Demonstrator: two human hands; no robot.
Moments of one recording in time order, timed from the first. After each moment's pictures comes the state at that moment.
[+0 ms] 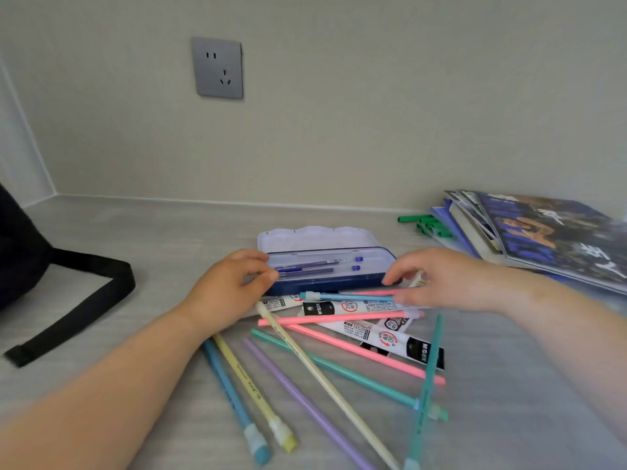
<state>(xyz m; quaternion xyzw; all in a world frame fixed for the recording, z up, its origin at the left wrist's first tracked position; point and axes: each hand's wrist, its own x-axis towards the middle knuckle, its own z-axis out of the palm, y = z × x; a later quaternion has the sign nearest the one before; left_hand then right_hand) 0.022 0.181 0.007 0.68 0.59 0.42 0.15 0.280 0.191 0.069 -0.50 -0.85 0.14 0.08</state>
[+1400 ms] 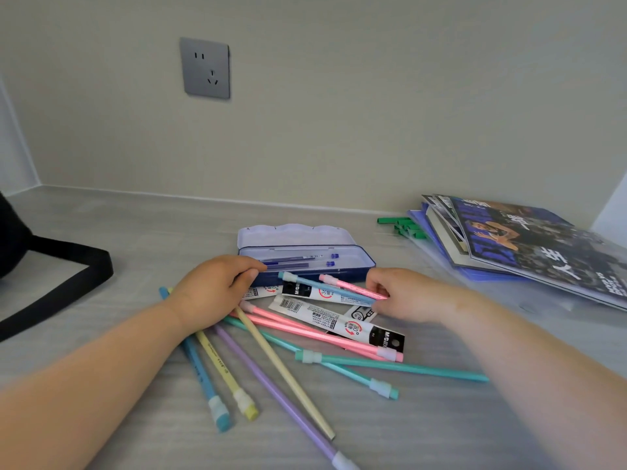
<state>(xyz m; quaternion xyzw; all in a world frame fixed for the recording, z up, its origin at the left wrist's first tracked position) 0.037 0.169 0.006 0.72 0.60 0.33 0.09 0.288 0.195 0.042 -0.53 -0.84 0.09 0.01</state>
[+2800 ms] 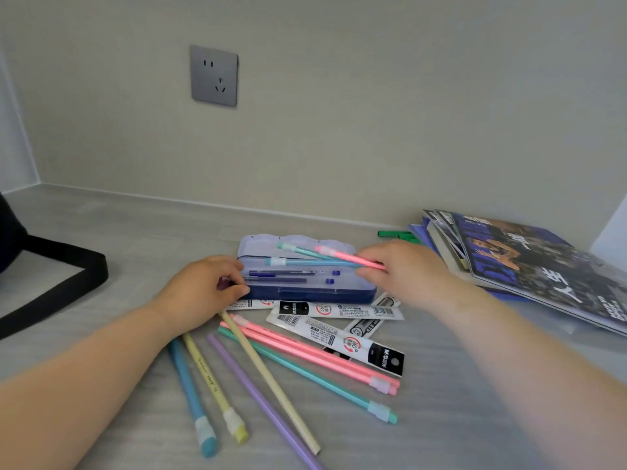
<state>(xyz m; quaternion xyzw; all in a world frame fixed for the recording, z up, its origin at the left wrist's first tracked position) 0.023 0.178 0.006 0.69 0.62 0.37 0.11 0.276 0.198 0.075 -0.48 -0.87 -0.03 0.13</state>
